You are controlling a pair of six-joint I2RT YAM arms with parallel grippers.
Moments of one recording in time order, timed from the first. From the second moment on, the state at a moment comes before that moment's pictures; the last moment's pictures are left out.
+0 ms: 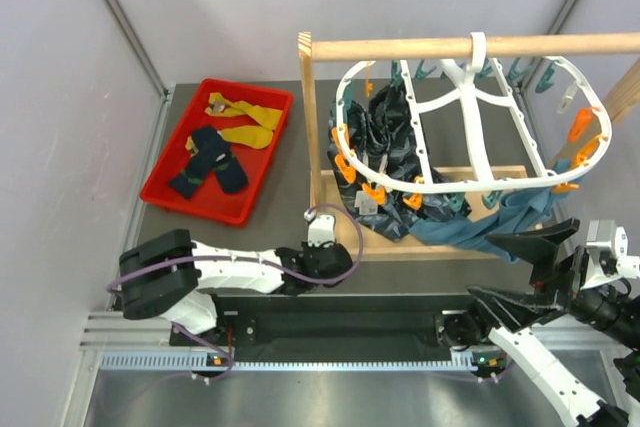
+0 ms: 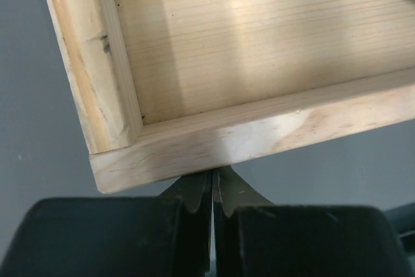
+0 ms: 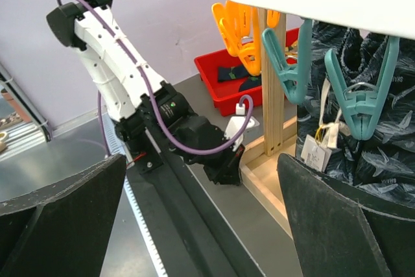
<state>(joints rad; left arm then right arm) -1.27 1.48 0.64 -0.17 -0.57 -1.01 0.51 0.25 1.25 -0.86 -0.51 0.23</state>
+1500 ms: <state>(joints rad) -1.19 1.17 0.85 0.52 0.08 -0.45 0.51 0.50 1.36 -0.73 -0.33 0.33</state>
